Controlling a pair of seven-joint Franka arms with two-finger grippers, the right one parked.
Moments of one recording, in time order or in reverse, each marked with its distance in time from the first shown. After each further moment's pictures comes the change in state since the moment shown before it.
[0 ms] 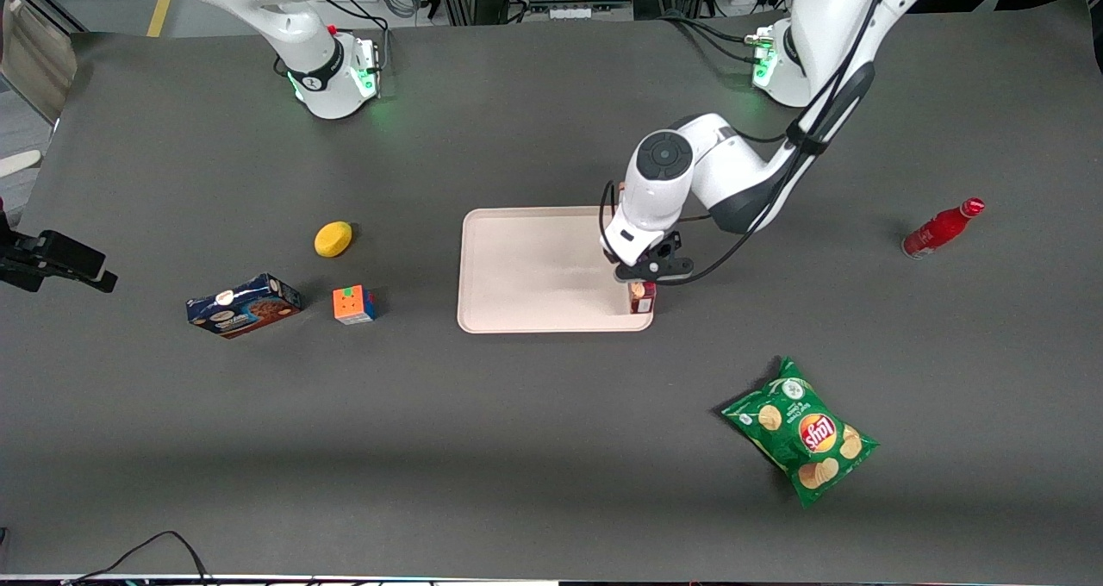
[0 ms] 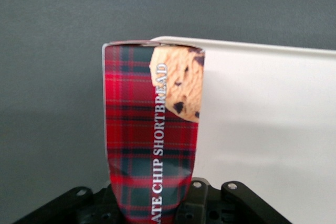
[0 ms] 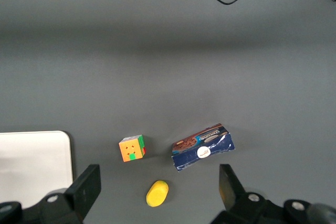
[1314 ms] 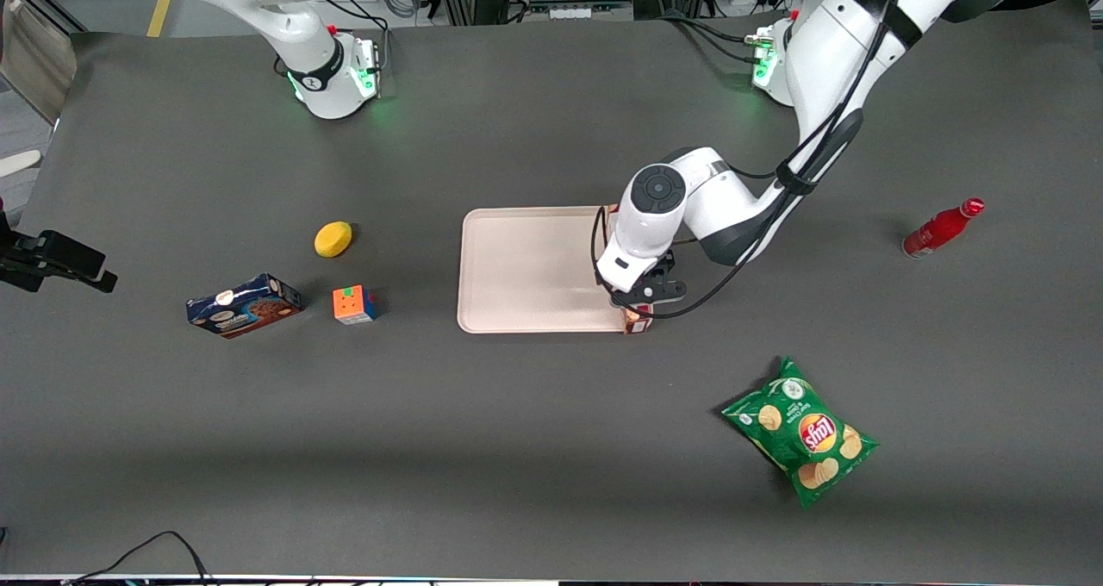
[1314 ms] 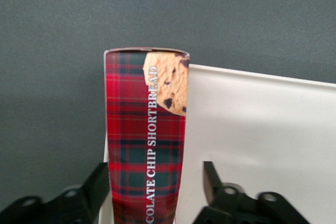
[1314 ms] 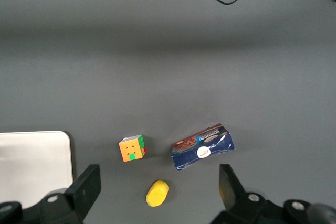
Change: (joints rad) arm 0.000 0.129 0.001 0.106 0.071 0.003 -0.064
